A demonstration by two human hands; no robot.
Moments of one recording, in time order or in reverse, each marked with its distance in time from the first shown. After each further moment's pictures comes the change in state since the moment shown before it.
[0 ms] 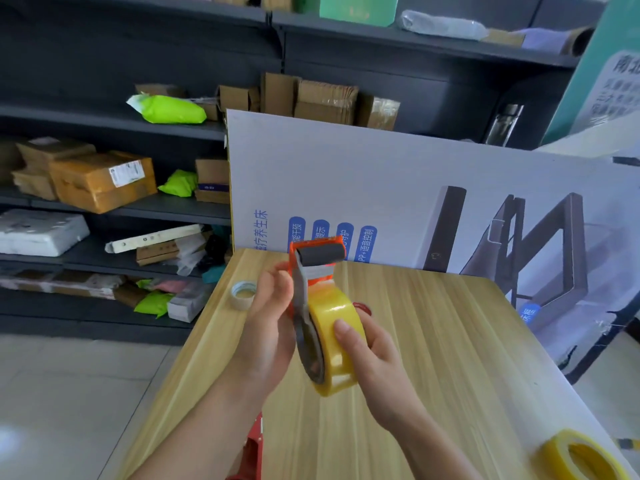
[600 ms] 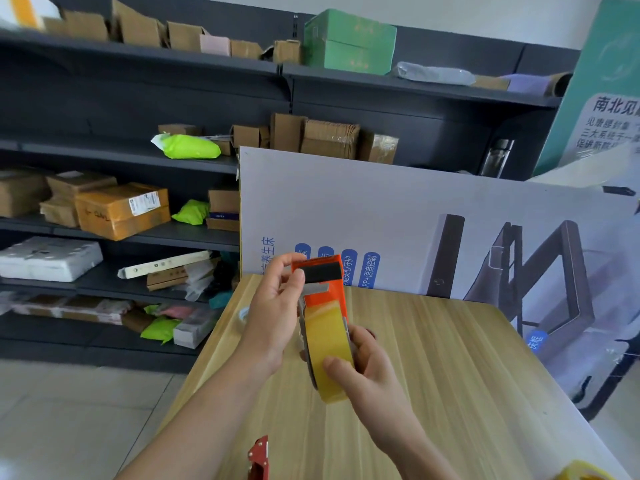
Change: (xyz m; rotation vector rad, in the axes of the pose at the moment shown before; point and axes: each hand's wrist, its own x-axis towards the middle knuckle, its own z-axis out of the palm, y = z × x) left_hand 0.008 0.038 0.023 0.532 0.263 0.110; right_hand -0.010 -0.010 0.015 -0.154 0.037 -0.008
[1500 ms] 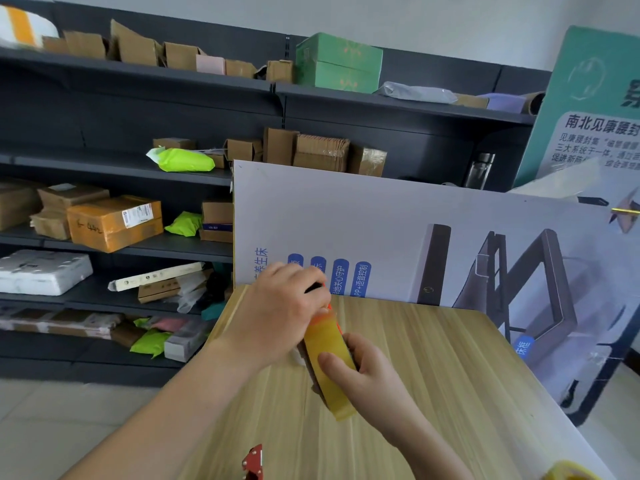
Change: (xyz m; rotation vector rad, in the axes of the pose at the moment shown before) left_hand 0.004 0.022 -0.013 1.277 -0.280 1.013; right_hand -0.006 -0.023 -0.007 -0.267 0.009 0.100
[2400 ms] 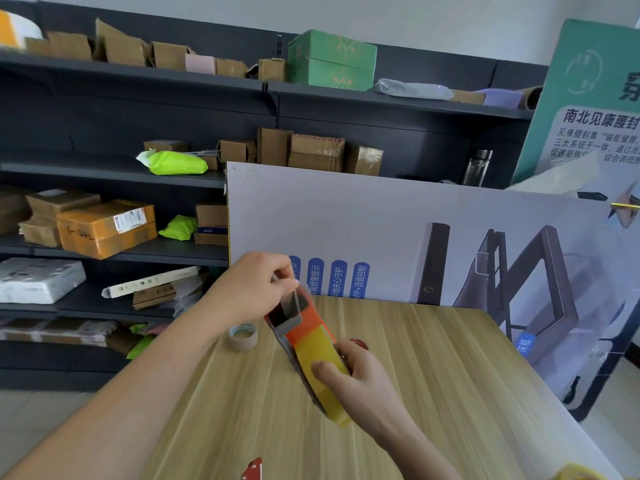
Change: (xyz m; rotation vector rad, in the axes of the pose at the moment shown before) left_hand 0.030 -0.042 -0.012 -0.462 -0.326 -0.558; right_hand 0.022 0.012 0.006 -0.148 0.098 -0.031
